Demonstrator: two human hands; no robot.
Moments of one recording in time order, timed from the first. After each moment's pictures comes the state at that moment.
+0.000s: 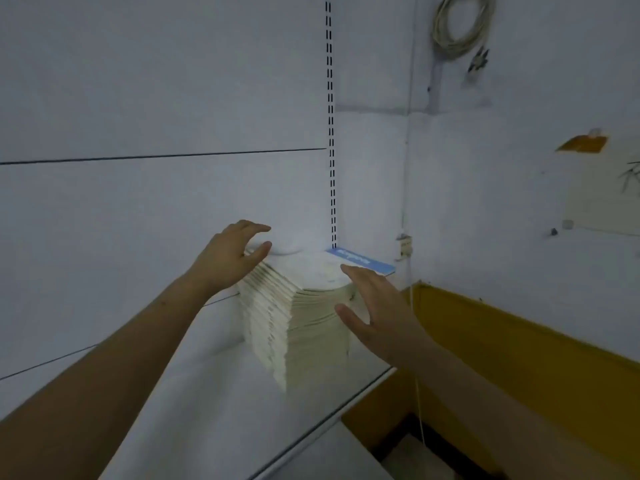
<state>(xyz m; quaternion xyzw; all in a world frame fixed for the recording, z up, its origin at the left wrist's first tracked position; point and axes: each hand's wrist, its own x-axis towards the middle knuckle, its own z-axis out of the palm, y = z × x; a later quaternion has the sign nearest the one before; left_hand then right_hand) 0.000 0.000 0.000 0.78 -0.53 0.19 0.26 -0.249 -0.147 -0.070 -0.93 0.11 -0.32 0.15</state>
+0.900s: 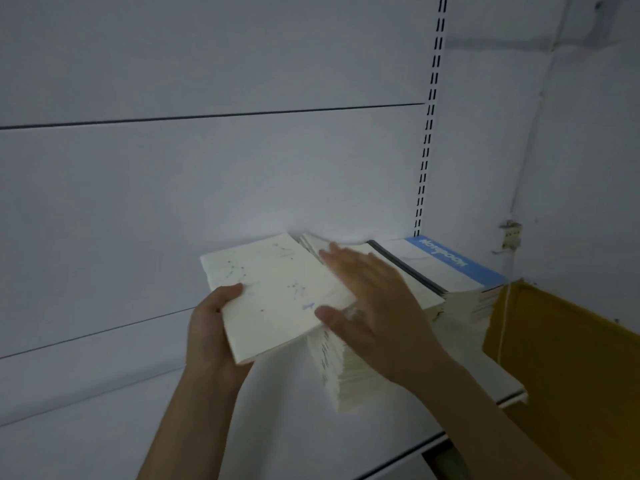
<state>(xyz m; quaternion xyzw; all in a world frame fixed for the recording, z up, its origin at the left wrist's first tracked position) -0.060 0.052 -0.053 0.42 -0.07 -0.19 0.88 -0.146 -0.126 -0.059 -0.91 -0.07 -0.35 0.20</state>
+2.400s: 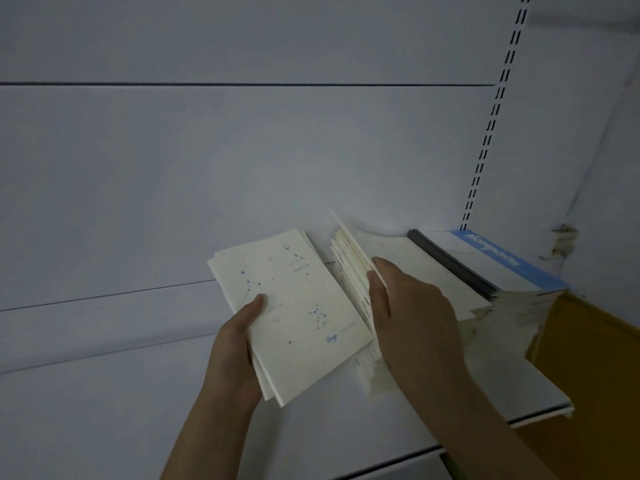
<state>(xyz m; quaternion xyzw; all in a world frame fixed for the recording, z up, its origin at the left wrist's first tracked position) -0.069 0.089 -0.100 0.41 -0.01 -0.22 0.89 -0.147 -0.075 -0.060 -0.90 0.11 -0.38 0.18</state>
